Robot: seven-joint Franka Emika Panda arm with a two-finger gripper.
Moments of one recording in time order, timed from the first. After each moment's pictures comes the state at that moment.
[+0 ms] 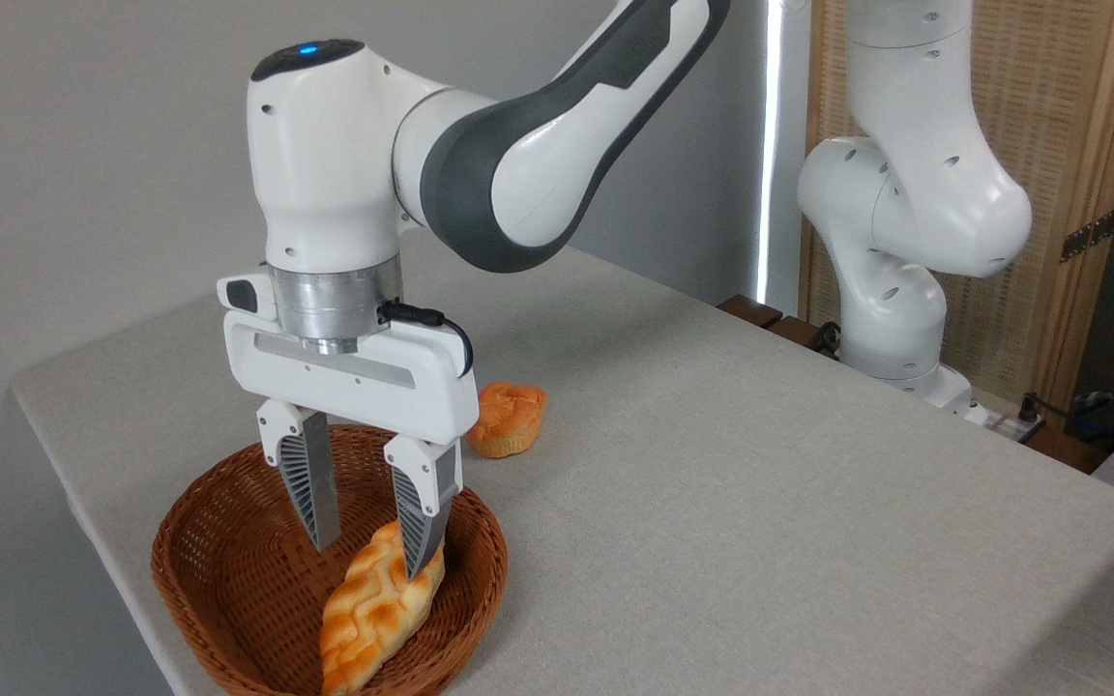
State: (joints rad) arm -0.04 0.16 -0.04 -1.86 0.07 2.19 0.24
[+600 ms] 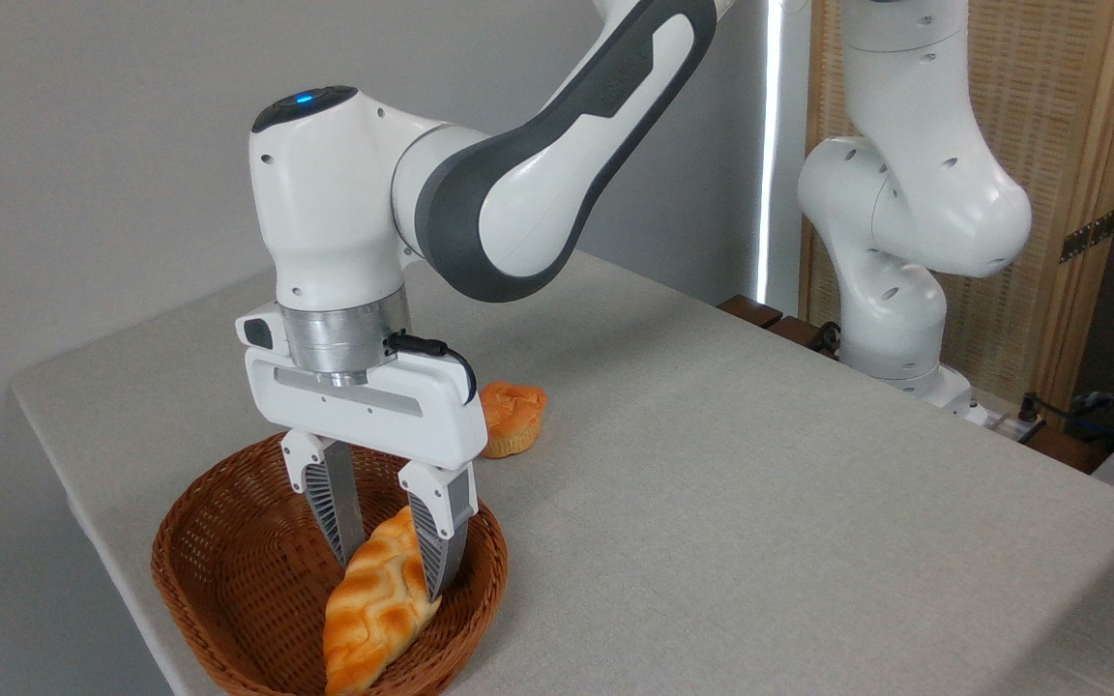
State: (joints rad) arm -0.05 0.18 -0.05 -1.88 0.12 2.19 0.24
